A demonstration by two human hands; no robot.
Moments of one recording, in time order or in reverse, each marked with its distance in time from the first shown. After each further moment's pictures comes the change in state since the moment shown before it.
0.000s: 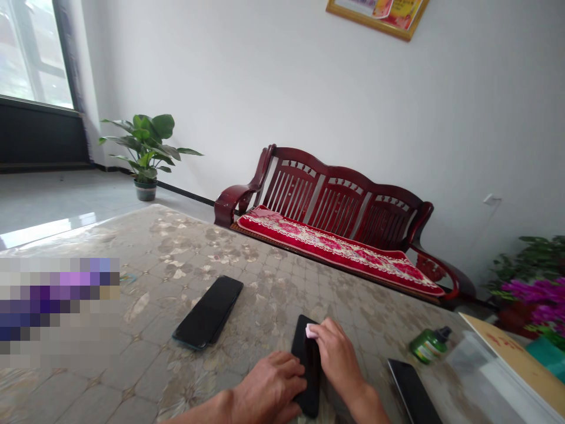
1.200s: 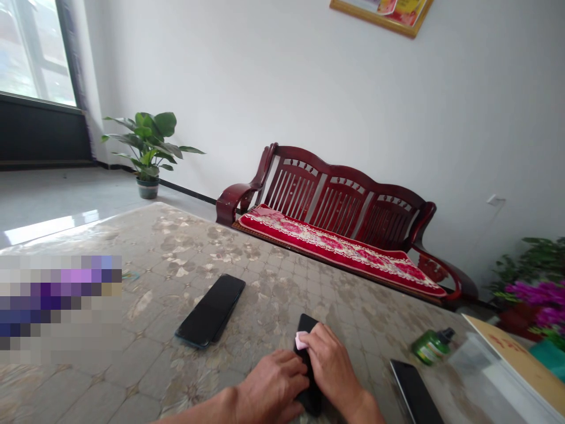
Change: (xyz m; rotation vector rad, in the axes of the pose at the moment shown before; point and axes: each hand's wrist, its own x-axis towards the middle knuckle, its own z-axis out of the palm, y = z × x) left_hand 0.003 0.002 -0.001 0.030 -0.005 -0.001; right_hand 0.000 -0.023 0.001 -0.020 -0.036 -0.142
